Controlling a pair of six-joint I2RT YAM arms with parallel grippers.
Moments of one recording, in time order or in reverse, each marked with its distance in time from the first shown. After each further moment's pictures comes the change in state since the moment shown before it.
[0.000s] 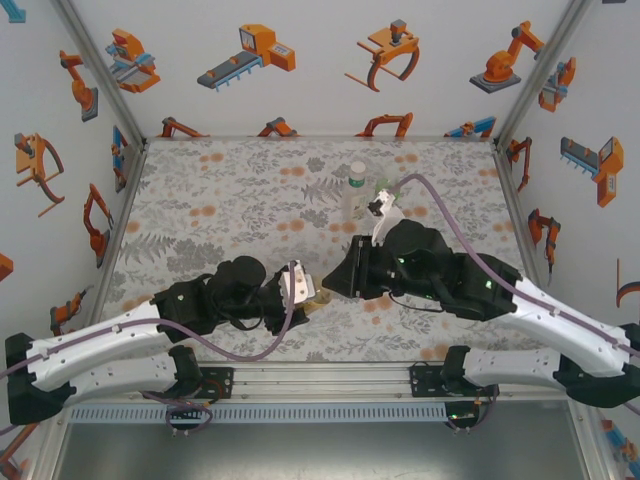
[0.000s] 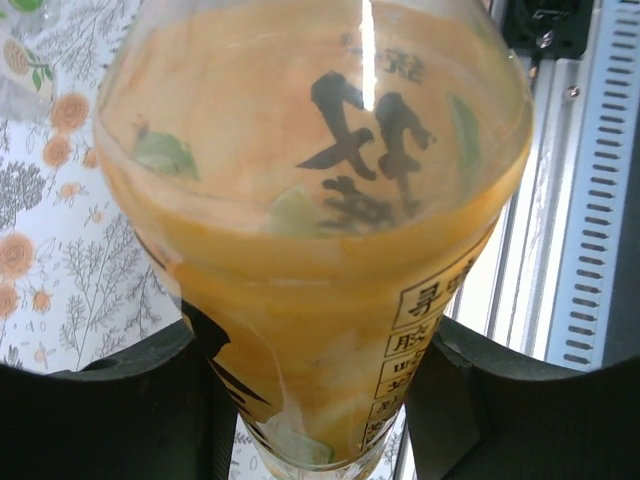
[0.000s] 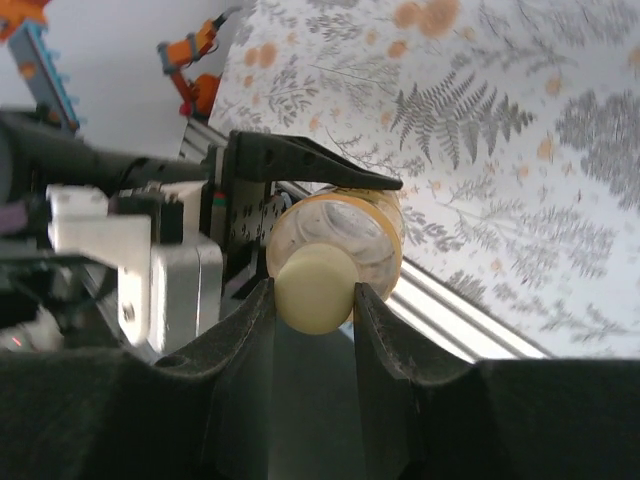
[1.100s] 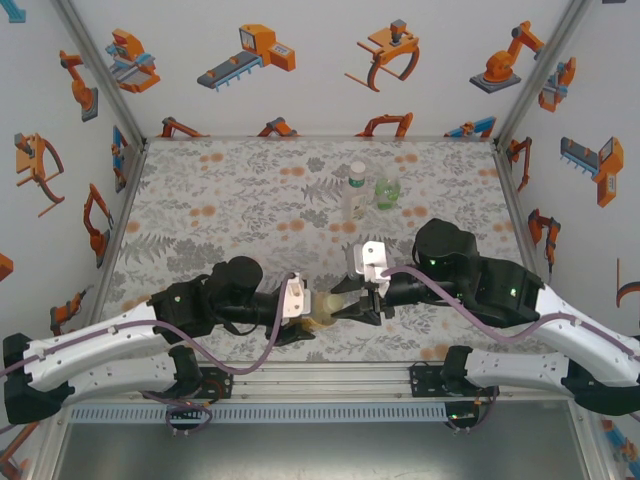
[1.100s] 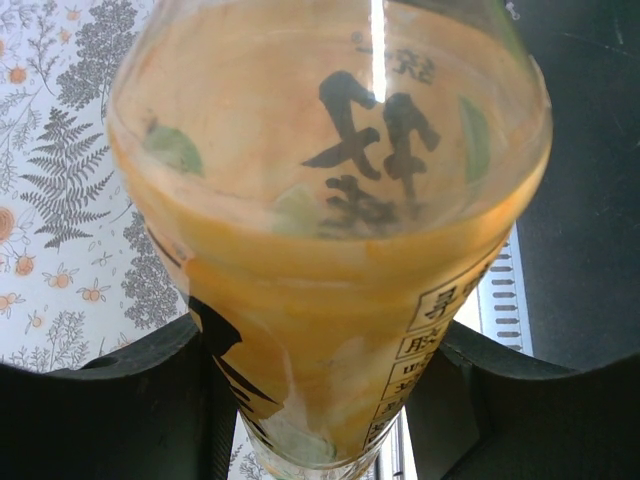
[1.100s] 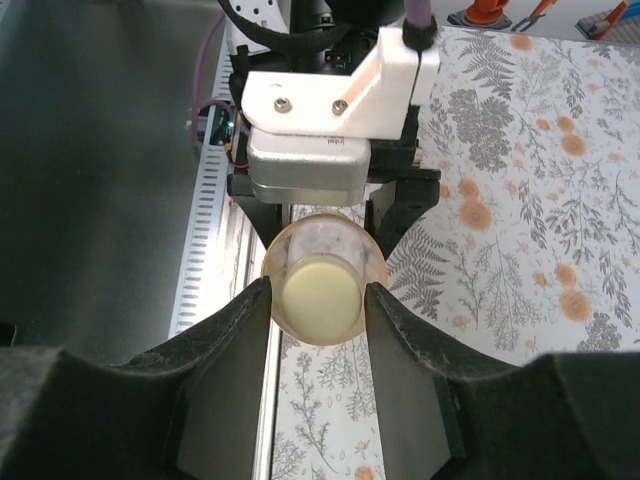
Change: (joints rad) left arm -0.016 -0.018 0.013 0.037 0.240 0.060; right arm -0.008 -0.111 -0.032 0.128 -0.549 -1.208
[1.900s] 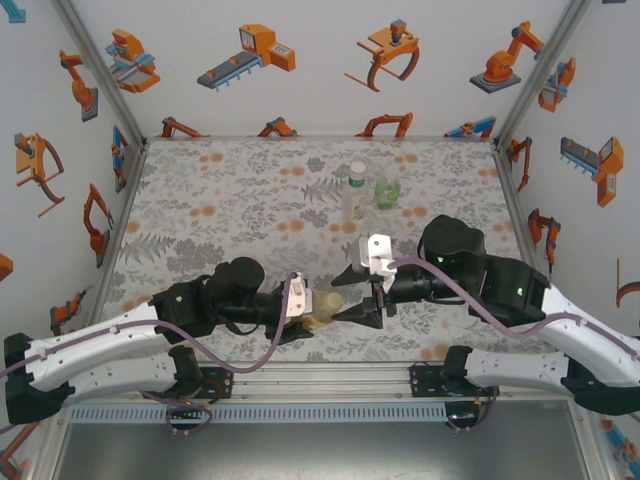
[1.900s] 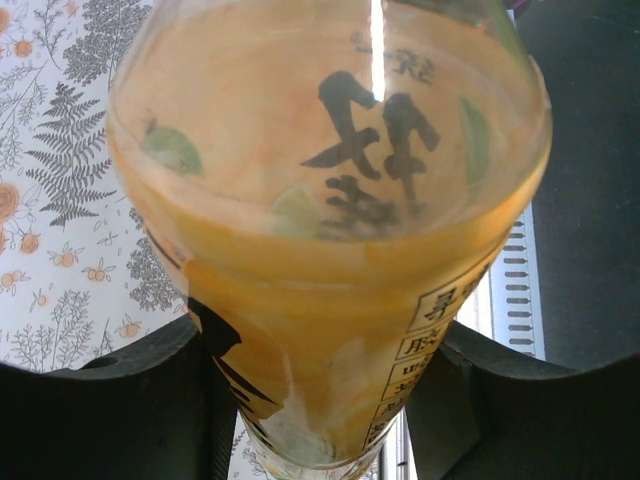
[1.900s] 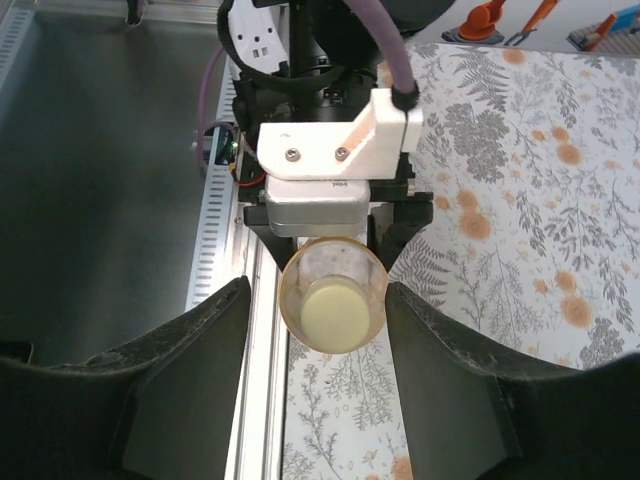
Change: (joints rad) left arm 0.002 0.009 -0.006 -0.015 -0.031 0.000; right arm 0.000 0.006 0.039 0.002 -0.010 0.034
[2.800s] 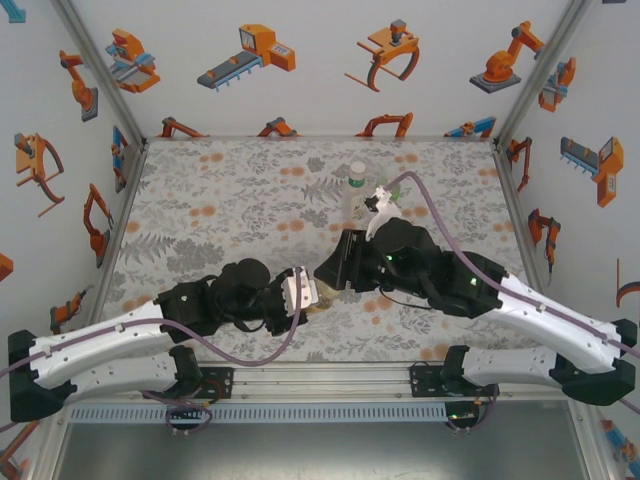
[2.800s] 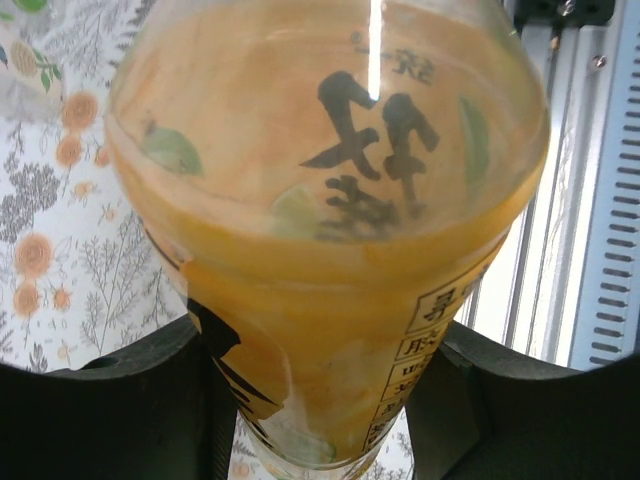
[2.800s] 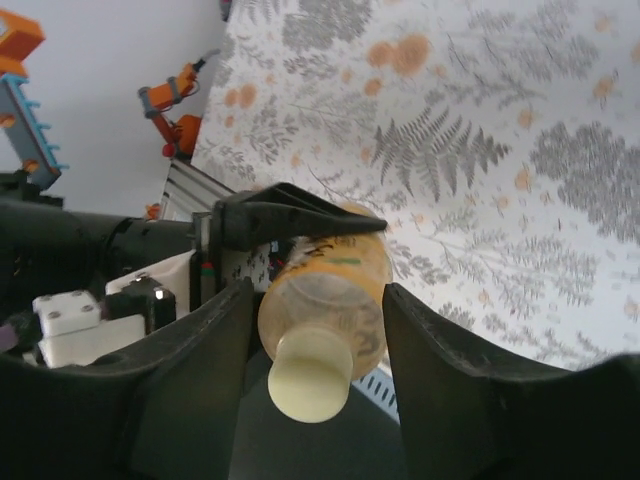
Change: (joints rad) left arm 0.001 0.018 -0.009 -0.026 -0.228 -0.007; right arm 0.000 0.104 -0.045 -0.019 0.606 1.072
